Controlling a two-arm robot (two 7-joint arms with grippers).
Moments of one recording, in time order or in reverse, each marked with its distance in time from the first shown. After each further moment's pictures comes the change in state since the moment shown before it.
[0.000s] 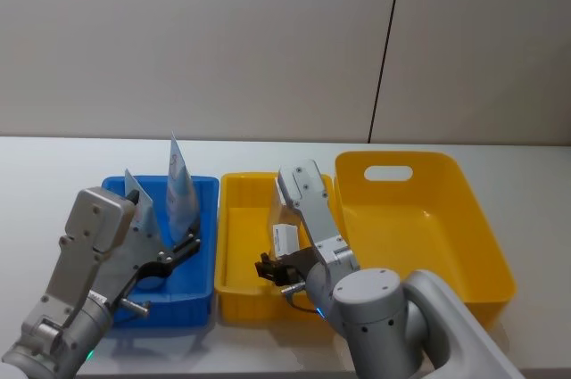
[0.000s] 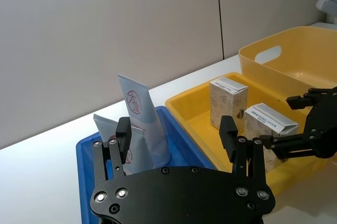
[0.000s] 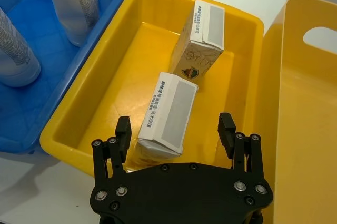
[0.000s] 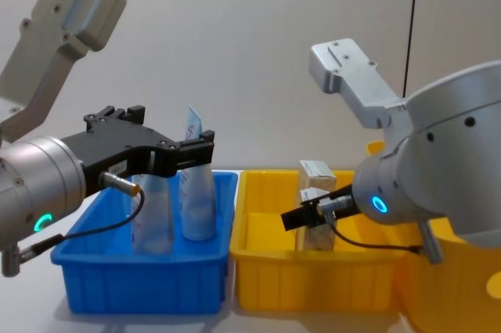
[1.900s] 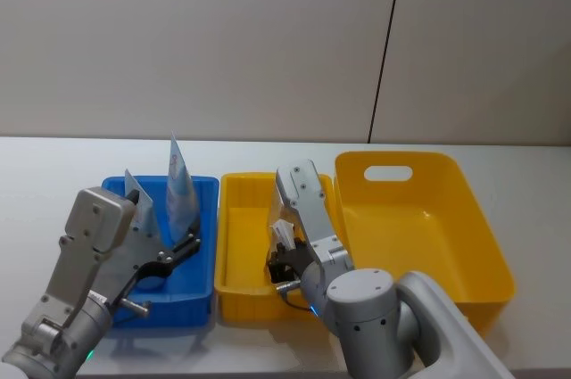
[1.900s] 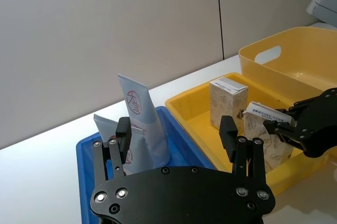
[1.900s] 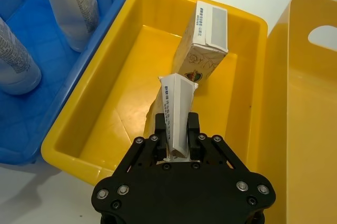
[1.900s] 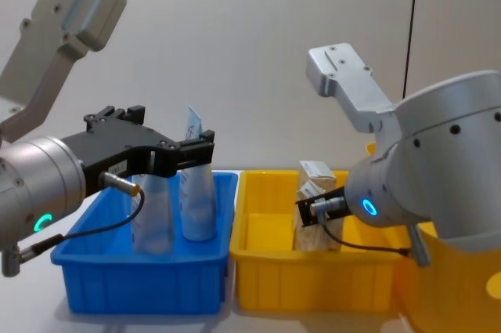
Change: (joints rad) left arm 0.000 0.000 0.000 0.000 0.000 0.000 0.000; right arm 0.009 -0.031 0.018 0.046 -0.004 -0.034 -0.009
